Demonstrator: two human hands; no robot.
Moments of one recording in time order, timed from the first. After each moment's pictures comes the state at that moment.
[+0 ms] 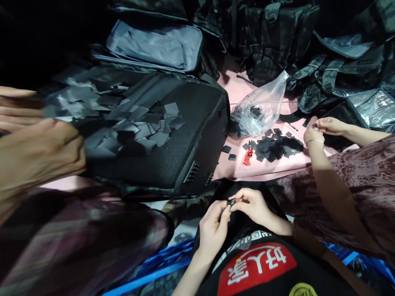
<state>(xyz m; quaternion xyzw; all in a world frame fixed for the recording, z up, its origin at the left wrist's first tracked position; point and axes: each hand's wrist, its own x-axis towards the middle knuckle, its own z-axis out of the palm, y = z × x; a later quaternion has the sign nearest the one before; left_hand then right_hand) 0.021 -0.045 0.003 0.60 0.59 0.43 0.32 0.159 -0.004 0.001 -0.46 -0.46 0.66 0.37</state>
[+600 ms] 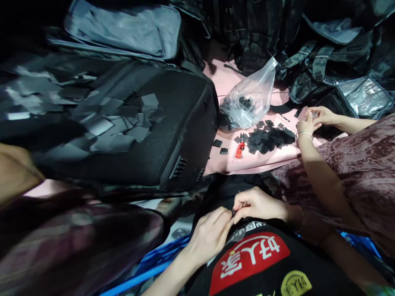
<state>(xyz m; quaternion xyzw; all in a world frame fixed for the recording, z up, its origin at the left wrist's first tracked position) 0.014 -0.053 0.018 0.84 0.39 0.31 0.21 0.202 -0.005 0.032 -0.41 -0.61 0.66 0.16</state>
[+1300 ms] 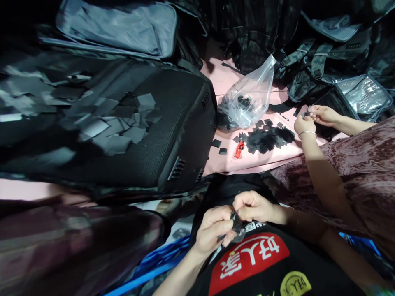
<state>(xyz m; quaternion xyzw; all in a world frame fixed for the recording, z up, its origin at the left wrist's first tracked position) 0.034 -0.047 0.024 0.44 0.36 0.41 0.72 0.192 -0.015 0.037 -0.30 -0.49 0.77 0.27</state>
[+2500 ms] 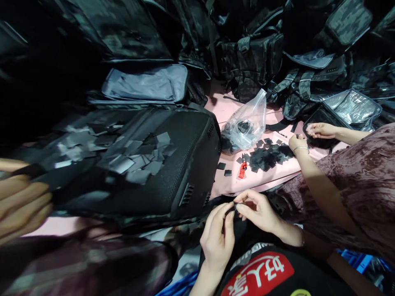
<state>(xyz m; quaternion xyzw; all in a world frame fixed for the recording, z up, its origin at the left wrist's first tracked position) 0.035 -0.025 0.030 0.70 0.52 0.48 0.13 0.175 0.002 0.041 -0.44 -0.47 0.62 0.45</state>
